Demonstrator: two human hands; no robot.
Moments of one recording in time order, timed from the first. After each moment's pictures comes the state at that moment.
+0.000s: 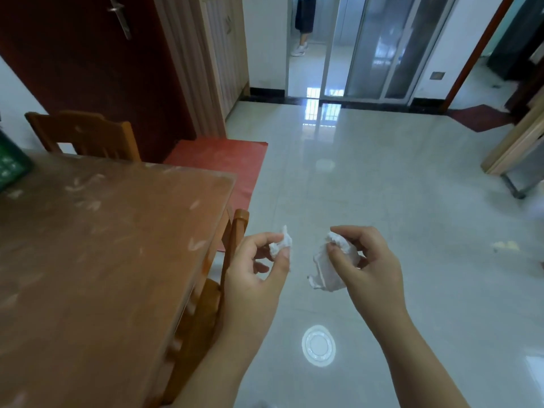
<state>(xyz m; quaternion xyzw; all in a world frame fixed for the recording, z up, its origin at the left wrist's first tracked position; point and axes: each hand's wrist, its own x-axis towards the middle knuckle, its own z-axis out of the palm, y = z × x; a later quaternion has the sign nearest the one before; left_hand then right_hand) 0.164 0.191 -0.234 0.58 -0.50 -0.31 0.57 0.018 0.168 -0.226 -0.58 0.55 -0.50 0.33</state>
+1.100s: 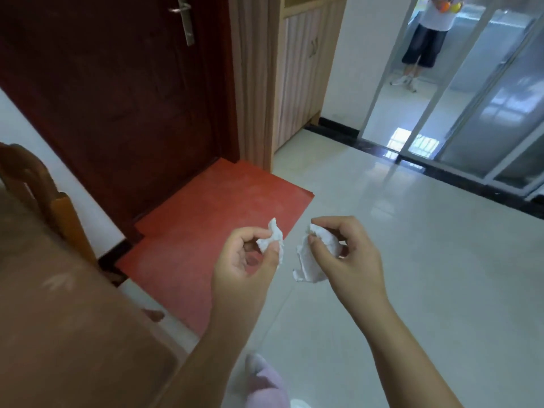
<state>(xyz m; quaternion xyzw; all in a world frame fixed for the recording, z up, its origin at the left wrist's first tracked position) 0.209 -0.379 -0.241 0.59 -0.32 -0.22 0.70 0.098 -0.447 -0.222 -0.70 0.41 -0.41 0.42</state>
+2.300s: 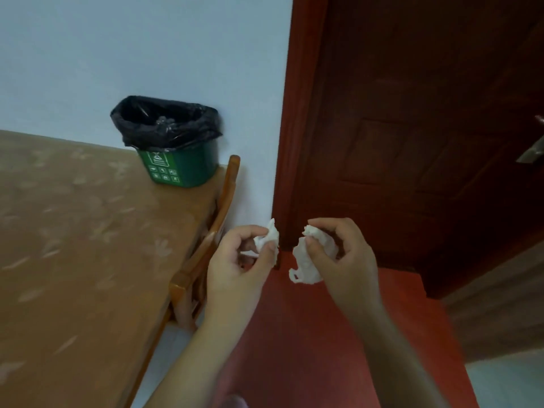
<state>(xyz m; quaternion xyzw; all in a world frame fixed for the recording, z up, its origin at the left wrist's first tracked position) 0.604 -0.545 -0.210 0.74 0.04 0.19 0.65 0.624 -0.685 -0.202 -0.82 -0.07 -0.14 0.54</state>
